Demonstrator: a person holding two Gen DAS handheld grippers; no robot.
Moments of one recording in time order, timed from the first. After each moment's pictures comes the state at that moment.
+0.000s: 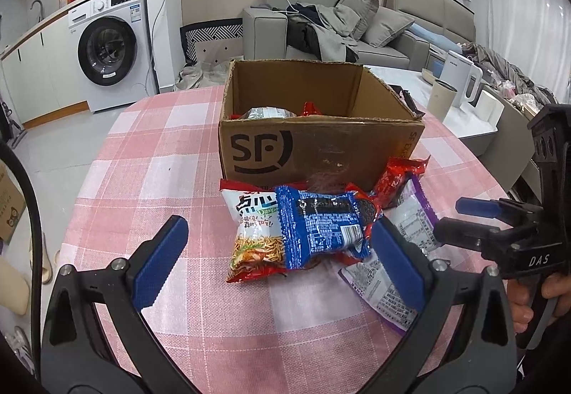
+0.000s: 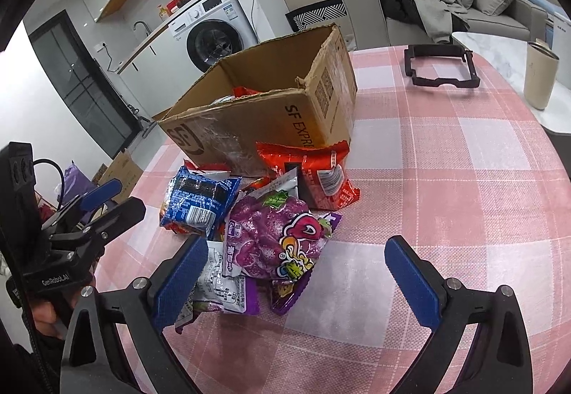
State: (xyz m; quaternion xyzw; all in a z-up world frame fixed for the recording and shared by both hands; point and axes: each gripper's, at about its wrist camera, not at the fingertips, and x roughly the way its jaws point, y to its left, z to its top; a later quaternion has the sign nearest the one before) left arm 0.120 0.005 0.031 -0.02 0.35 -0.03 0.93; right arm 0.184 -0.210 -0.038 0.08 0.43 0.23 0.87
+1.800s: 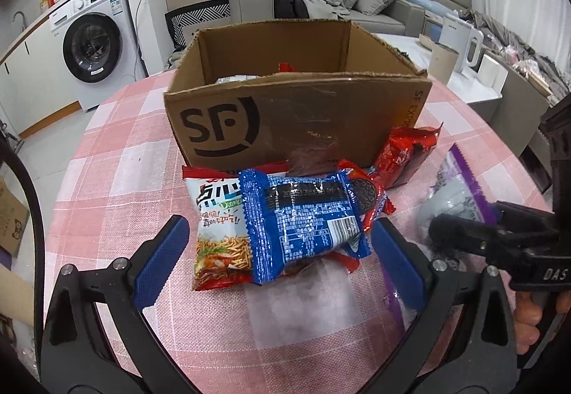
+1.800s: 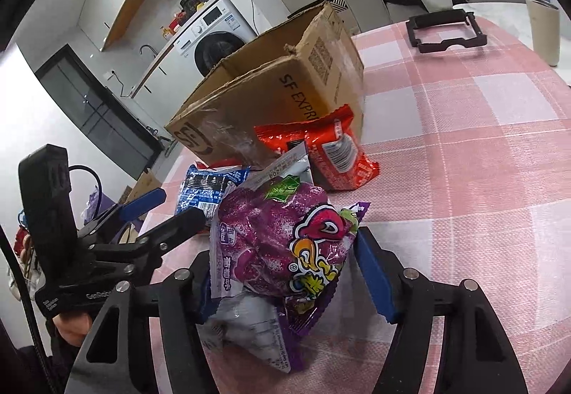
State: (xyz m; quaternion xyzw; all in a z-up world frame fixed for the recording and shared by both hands) left arm 0.158 -0.023 -0.013 0.02 0.40 -0.04 0.91; right arm 0.181 -0.214 -0.067 0.15 0.43 0.25 0.85
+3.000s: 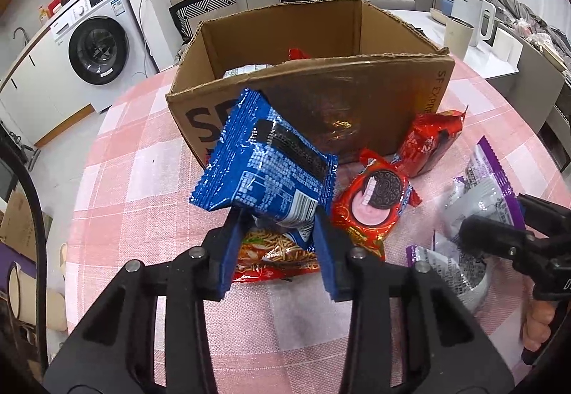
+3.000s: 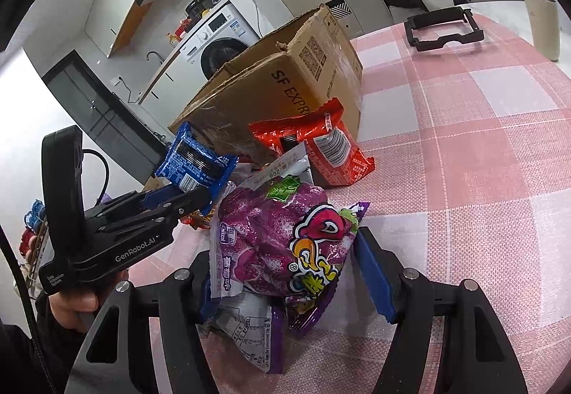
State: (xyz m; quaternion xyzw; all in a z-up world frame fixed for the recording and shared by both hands) left arm 0.173 -0.030 -0.018 0.07 0.43 -0.01 0.90; right arm 0.176 -0.223 -0.076 0.17 0.42 0.27 0.85
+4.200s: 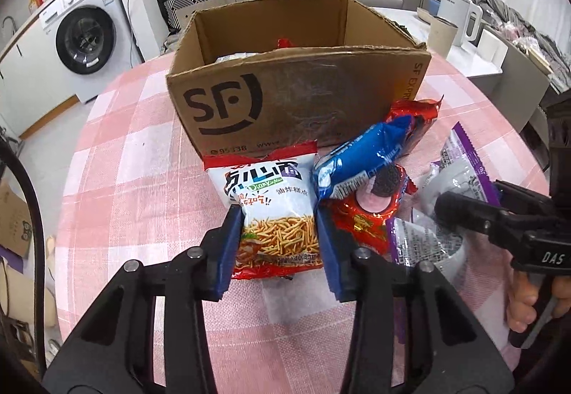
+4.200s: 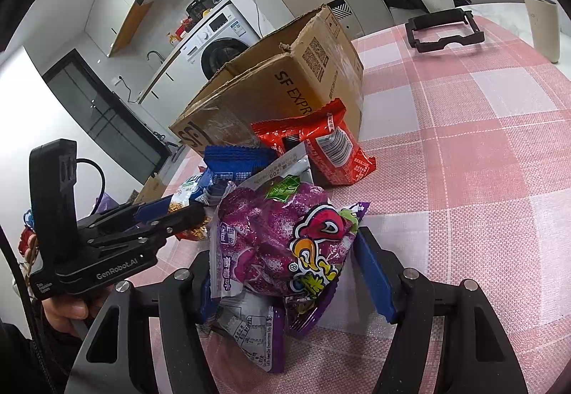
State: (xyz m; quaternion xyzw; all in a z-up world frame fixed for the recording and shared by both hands) left arm 0.153 -0.018 -0.015 0.04 0.45 -0.05 0.89; right arm 0.177 -0.221 -0.076 0.16 0.41 0.26 0.86
